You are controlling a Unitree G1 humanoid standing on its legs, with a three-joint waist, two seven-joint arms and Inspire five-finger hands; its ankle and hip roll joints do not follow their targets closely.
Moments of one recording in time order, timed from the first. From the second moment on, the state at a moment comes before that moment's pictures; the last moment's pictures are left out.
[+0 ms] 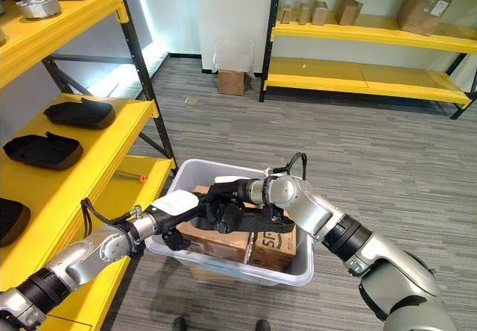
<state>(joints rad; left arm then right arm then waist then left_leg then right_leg) -0.34 0.76 -0.63 0.11 0.51 -0.21 -0.16 -0.76 -0.67 0.77 0.08 0.07 0.29 0.60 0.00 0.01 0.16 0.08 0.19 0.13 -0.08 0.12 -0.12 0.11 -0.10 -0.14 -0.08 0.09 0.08</state>
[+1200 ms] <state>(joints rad) -0.36 0.72 -0.75 0.15 0.44 -0.12 -0.10 -0.76 -0.68 0.84 0.09 0.08 0.29 0.52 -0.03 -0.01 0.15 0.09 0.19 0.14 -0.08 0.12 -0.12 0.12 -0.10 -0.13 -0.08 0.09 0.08</state>
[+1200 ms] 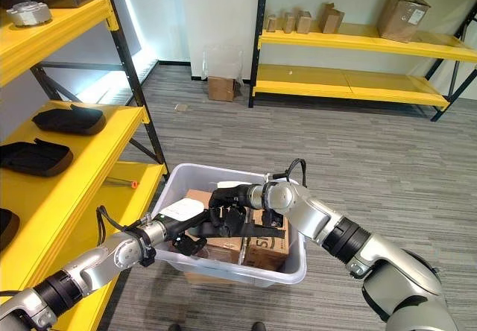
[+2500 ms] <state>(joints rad) -0.42 0.64 -0.70 0.22 0.40 -0.09 0.04 -0.64 -0.48 0.64 0.21 0.63 0.31 0.01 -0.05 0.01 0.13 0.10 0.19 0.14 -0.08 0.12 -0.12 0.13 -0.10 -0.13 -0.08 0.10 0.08</state>
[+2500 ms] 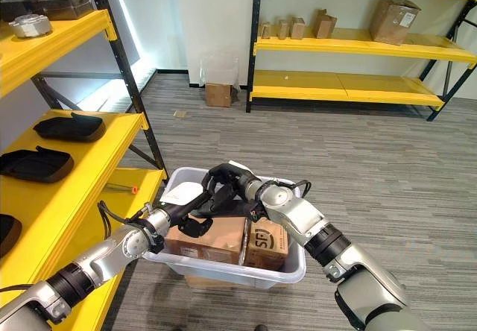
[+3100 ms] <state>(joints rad) -0.52 0.60 -0.63 0.16 0.42 -0.13 0.05 -0.46 -0.55 0.46 -0.06 0.64 0.17 -0.20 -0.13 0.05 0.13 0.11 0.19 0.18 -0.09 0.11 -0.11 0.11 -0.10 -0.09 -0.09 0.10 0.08</state>
